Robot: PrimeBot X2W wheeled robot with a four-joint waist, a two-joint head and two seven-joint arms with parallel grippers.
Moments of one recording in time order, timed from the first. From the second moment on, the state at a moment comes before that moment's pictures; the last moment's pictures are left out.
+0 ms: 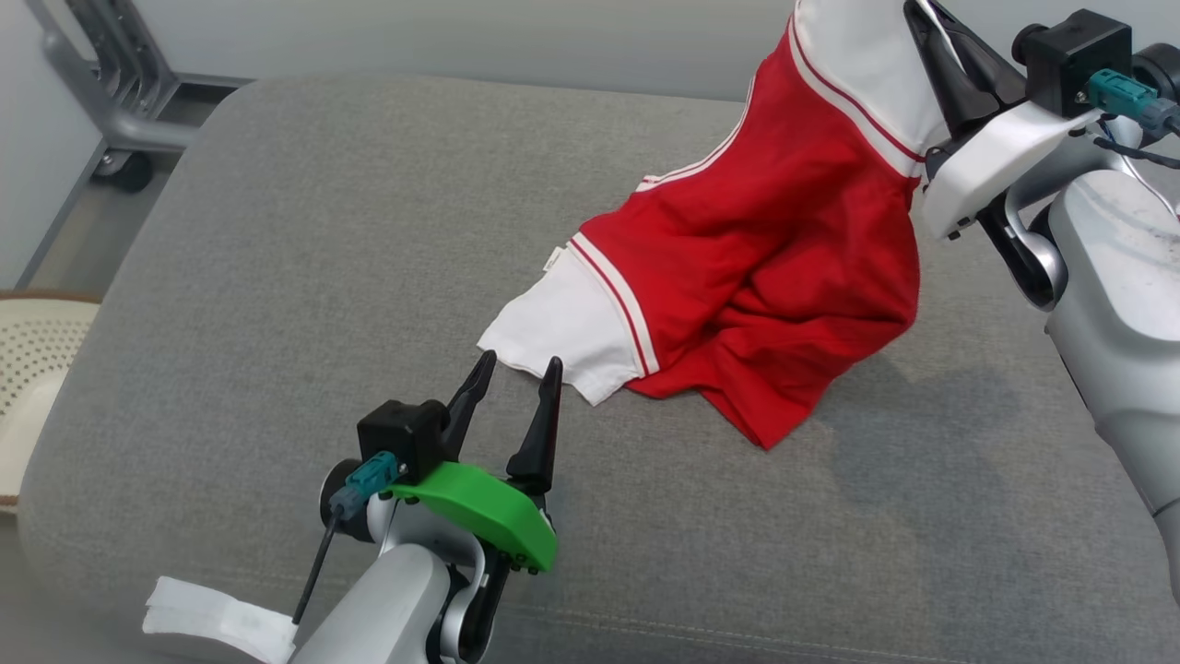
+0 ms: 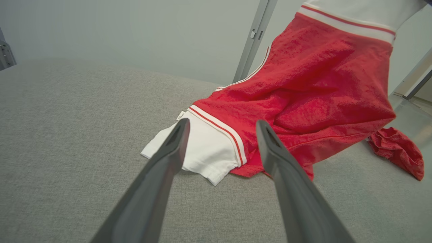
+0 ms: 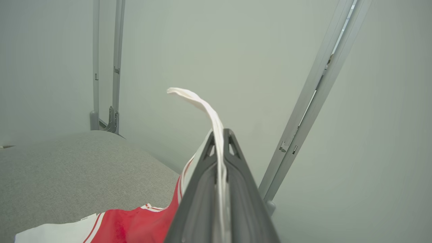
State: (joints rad) left arm -0.32 0.04 -0.63 0.31 -0.65 0.12 -0.25; right arm -0.84 -0.32 0.51 0.66 0.26 0.12 -0.25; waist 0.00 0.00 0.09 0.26
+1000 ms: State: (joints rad) left arm -0.29 0.04 -0.63 0.29 -0.64 0.12 -0.25; right arm -0.91 -0.51 0.35 0.46 0.36 0.11 -0.25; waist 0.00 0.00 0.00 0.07
